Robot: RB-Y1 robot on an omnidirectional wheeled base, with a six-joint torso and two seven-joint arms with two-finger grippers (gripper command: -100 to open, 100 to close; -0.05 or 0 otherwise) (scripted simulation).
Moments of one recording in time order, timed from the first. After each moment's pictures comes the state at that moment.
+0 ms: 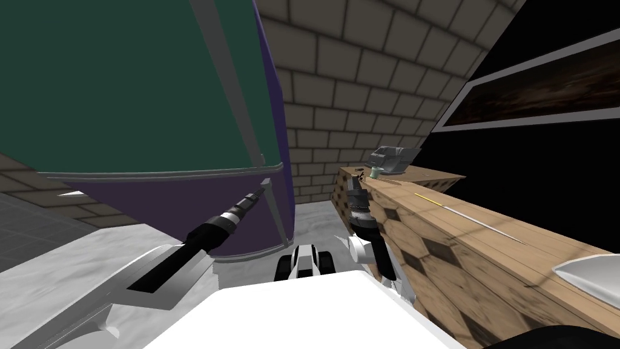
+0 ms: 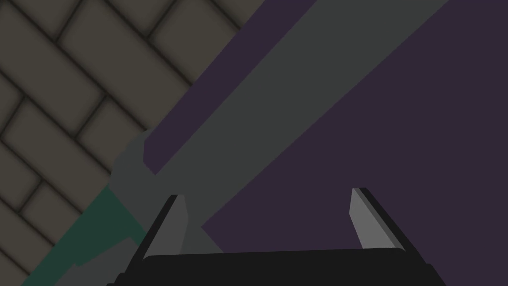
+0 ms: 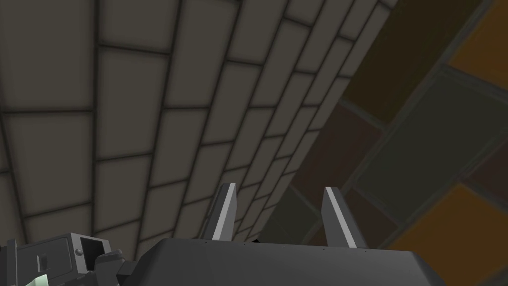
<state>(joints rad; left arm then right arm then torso) 0.45 0.78 0.03 -2.55 -0.03 0.52 0.00 0.45 -0.03 0.05 -2.35 0.05 -0.41 0.15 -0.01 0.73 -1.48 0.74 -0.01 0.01</state>
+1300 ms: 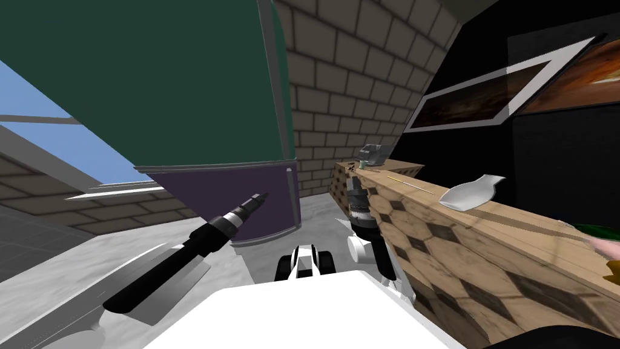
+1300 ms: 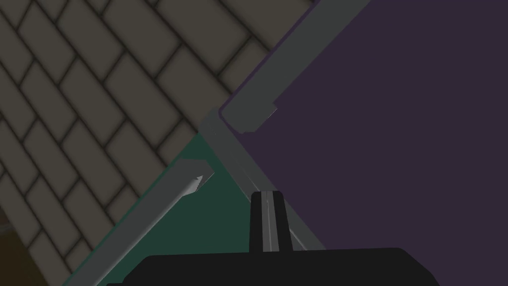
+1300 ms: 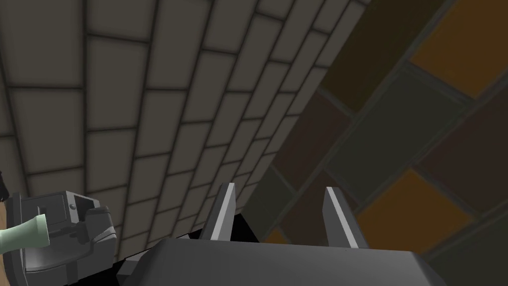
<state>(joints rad) 0.43 0.90 -0.03 -2.61 0.03 0.45 0.02 0.45 -0.03 0.05 -2.35 0.05 -0.41 0.15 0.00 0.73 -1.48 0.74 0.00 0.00</state>
